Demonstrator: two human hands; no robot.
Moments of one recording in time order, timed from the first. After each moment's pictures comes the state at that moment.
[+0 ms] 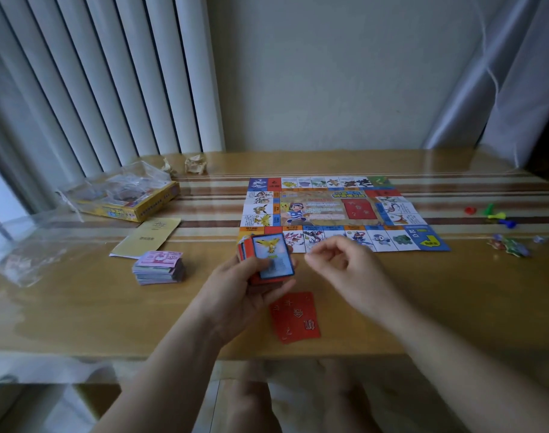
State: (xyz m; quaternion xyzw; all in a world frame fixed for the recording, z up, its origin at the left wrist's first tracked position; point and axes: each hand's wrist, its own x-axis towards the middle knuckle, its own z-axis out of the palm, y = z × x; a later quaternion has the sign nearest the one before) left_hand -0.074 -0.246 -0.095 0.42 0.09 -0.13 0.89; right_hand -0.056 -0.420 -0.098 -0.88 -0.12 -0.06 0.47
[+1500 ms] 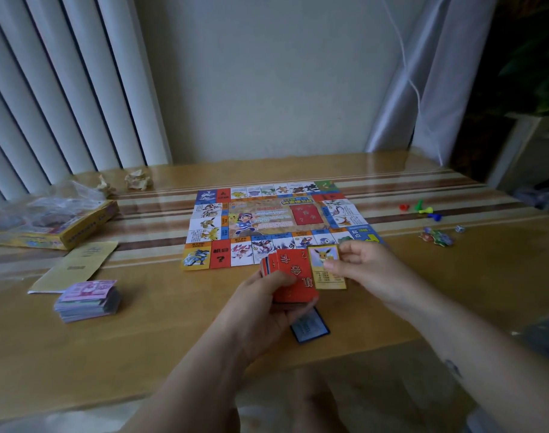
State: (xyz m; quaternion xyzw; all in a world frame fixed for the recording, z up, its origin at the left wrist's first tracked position) left_hand -0.069 -0.332 -0.091 0.43 0.09 -0.23 0.87; right_hand -0.055 -0.505 -0.086 -0.83 0.01 0.02 0.56
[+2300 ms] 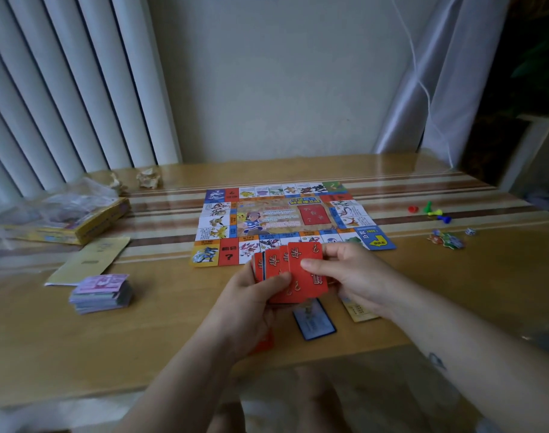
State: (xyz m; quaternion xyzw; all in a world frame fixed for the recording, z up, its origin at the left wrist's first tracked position) left_hand -0.074 -0.313 -0.095 0.50 -0.01 -0.16 0.85; right_hand -0.050 -0.473 -0.083 -0.74 -0.01 0.11 0.66
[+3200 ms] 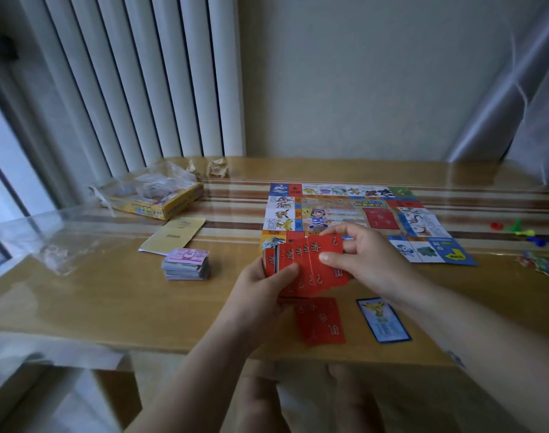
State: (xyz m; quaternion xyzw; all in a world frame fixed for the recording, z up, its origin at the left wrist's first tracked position) left_hand -0.088 -0.240 -0.101 0.52 0.02 -0.07 0.85; right_hand -0.044 -0.402 -0.070 -0.81 -0.12 0.07 0.57
